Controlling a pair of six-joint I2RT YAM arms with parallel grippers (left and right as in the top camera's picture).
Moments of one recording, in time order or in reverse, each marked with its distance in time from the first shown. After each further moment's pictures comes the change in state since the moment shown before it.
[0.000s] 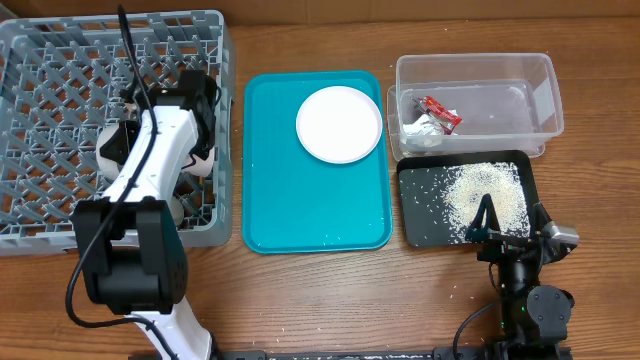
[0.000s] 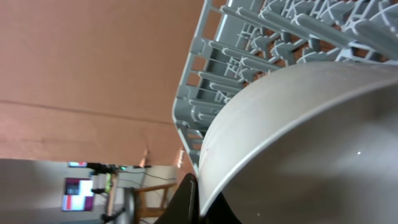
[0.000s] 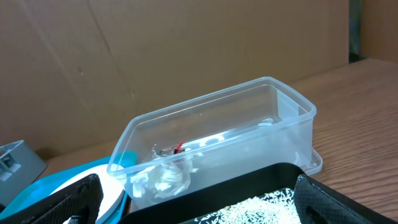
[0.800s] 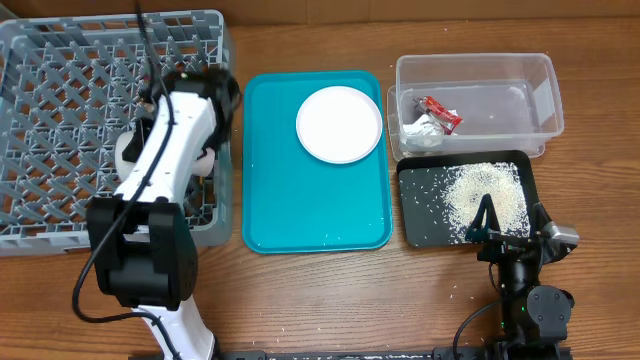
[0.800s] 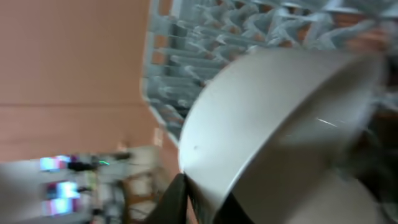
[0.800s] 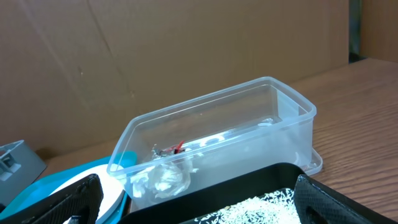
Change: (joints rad) left arm -0.088 0.023 0.166 -0.315 0.237 -0.120; right arm 0.000 0.000 0.000 0.000 -0.001 -0.001
